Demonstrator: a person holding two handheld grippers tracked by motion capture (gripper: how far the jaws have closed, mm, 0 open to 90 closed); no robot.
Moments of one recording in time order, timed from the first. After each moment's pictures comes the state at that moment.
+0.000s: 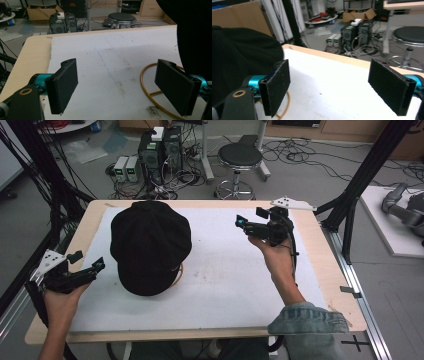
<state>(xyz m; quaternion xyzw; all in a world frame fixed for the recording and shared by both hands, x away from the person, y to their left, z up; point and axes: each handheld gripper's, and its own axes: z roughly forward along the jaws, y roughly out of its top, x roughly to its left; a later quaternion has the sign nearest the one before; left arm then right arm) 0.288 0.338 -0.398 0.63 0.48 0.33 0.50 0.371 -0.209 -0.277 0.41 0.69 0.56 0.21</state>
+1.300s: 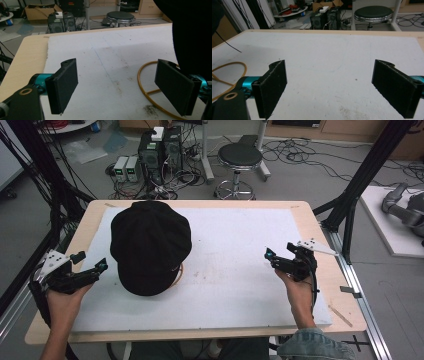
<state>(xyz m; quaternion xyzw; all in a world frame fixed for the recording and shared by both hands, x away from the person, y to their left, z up) 0.288 0.332 -0.399 0.64 0.48 0.33 0.50 0.332 -0.288 -0.372 0.50 0.66 0.51 0.25</state>
